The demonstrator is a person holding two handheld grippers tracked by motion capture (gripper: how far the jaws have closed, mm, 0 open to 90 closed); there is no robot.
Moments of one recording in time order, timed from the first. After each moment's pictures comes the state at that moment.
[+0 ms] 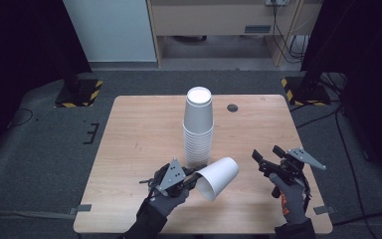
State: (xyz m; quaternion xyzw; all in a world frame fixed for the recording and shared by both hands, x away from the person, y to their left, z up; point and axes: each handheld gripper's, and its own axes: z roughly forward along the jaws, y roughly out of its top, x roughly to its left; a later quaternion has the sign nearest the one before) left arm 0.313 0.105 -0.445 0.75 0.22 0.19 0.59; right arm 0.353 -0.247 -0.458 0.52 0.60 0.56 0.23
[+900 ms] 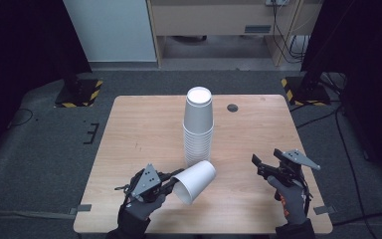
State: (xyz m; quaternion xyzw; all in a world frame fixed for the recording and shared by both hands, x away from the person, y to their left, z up) left arm 0.299 0.162 -0.452 0.75 0.25 0.20 0.58; right arm 0.354 -0.247 -0.469 0.52 0.64 0.52 0.25
